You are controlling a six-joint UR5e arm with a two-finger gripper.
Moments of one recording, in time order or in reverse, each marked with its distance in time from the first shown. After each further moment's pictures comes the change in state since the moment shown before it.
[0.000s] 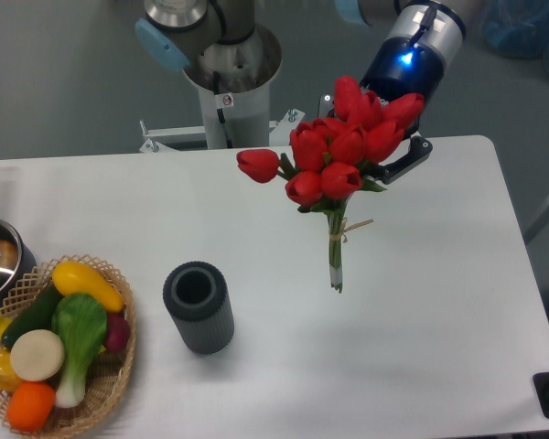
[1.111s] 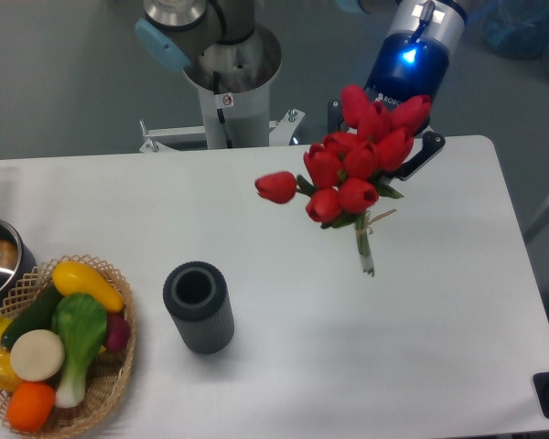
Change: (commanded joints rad) arm -0.018 0.047 0.003 -0.009 0.374 -0.014
